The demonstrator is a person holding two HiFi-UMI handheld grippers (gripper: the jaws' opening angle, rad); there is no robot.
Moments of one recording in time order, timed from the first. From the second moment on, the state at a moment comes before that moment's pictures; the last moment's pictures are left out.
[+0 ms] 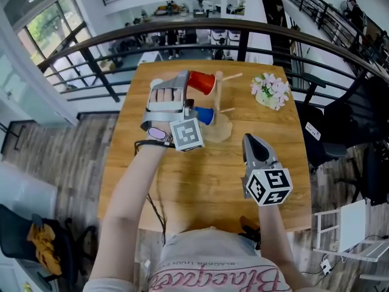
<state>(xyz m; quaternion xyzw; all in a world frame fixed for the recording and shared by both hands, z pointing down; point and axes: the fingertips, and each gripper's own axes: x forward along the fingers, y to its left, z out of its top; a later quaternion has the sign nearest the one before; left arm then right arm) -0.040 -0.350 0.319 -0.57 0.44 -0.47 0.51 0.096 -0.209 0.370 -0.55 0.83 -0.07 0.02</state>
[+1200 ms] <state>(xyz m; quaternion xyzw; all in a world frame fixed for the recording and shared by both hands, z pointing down) -0.103 -0.248 0.332 -0.81 0.58 0.01 0.08 0.093 -0.192 0.358 -0.57 0.82 0.00 -0.03</state>
